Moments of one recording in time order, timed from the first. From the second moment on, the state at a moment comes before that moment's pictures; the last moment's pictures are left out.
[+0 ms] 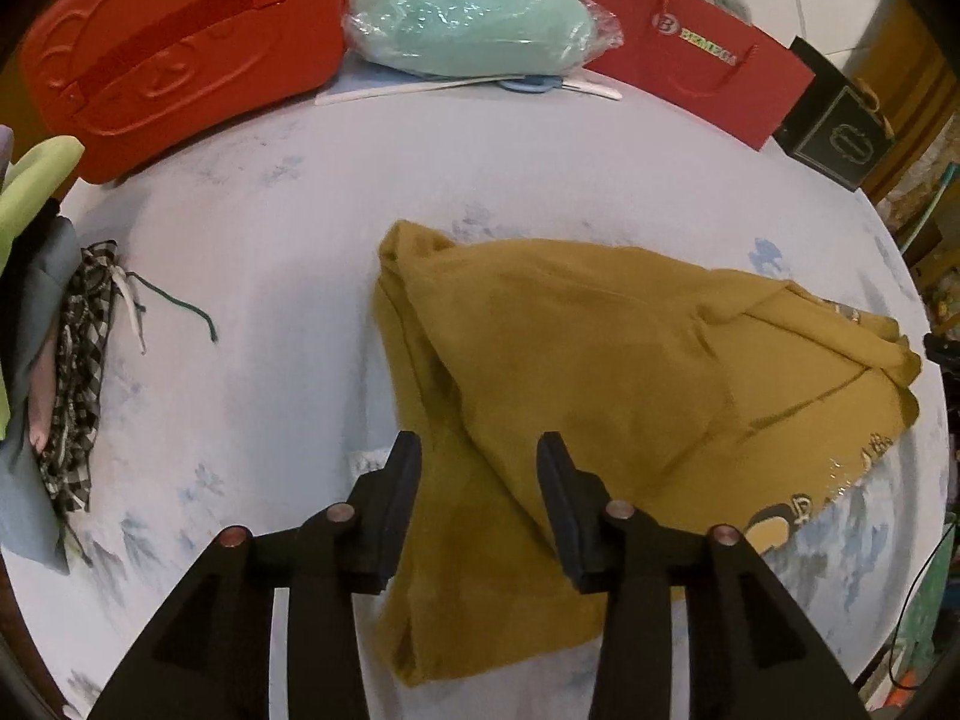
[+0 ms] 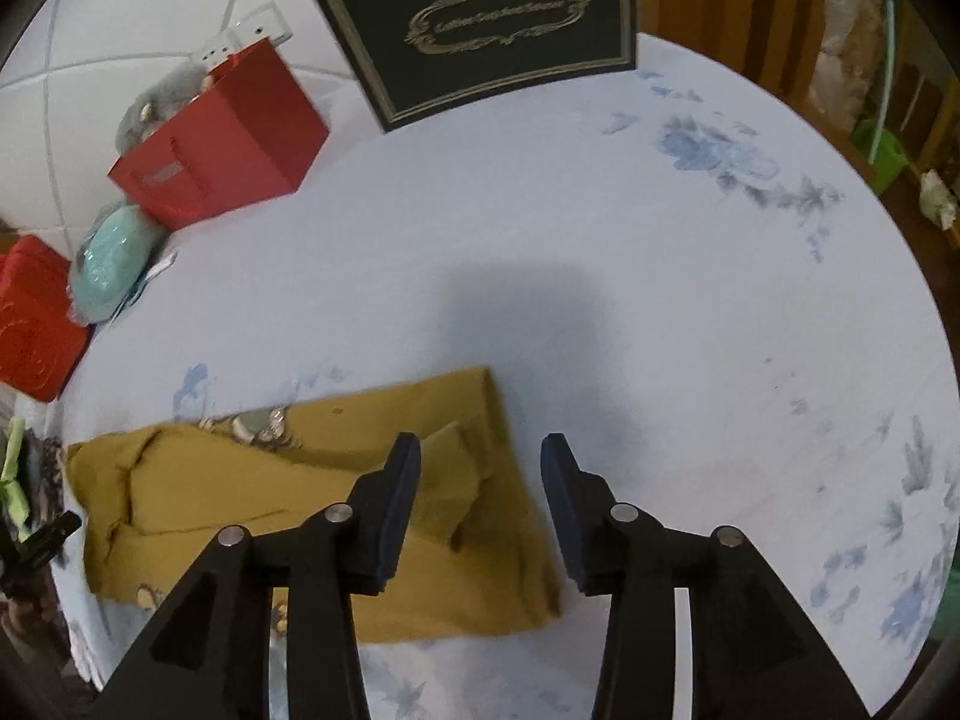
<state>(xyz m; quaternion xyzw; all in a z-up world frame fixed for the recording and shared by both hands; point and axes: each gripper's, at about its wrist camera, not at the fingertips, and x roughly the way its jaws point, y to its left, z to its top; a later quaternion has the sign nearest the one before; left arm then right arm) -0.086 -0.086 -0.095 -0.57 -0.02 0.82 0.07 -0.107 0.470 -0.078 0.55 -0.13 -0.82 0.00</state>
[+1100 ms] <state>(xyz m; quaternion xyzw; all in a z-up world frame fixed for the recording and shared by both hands) -0.034 -0.079 -0.077 -0.56 0.03 0.82 0.08 -0.044 0.403 -0.065 0.48 0.22 -0.85 0.06</state>
